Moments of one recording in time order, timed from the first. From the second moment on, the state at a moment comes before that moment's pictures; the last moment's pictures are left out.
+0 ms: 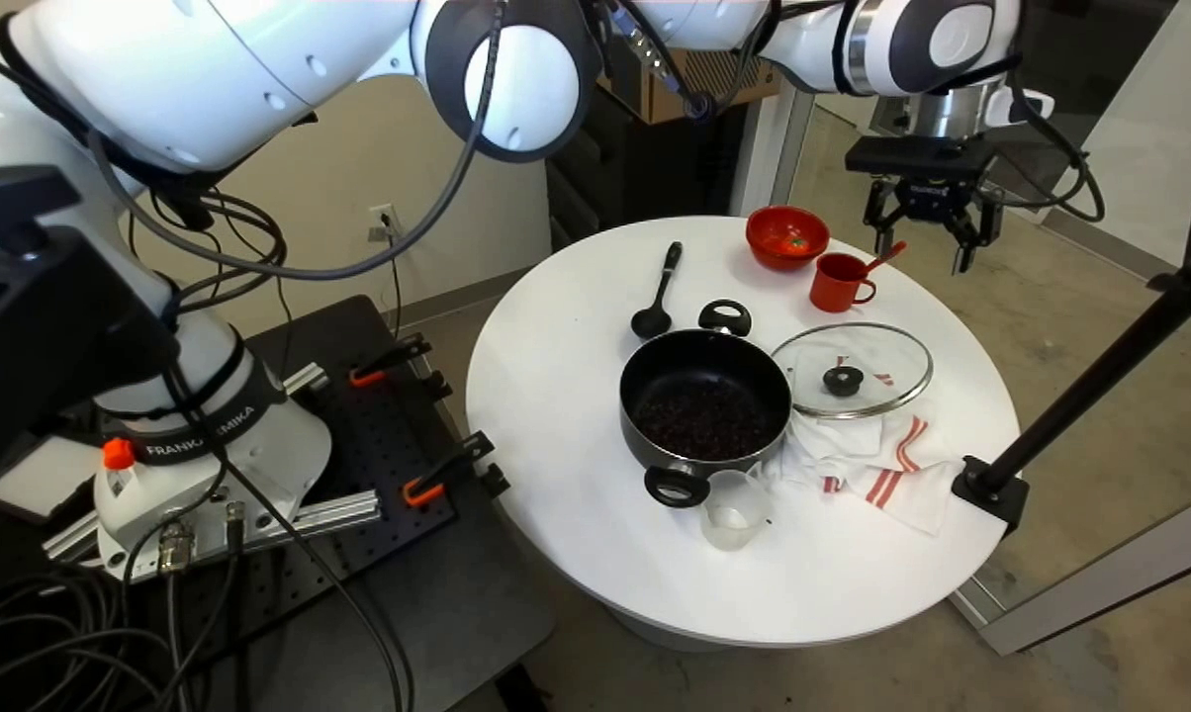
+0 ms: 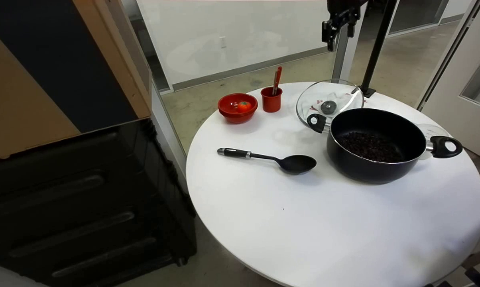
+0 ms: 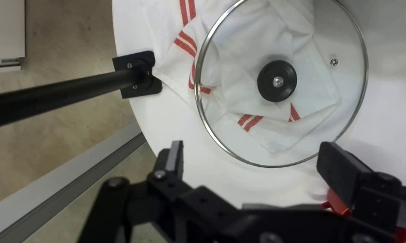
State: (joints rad) arm -0.23 1.20 -0.04 -0.69 -0.27 1.94 -0.23
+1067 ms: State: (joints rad) arm -0.44 1.26 0.01 -0.74 -0.10 1.87 -0.16
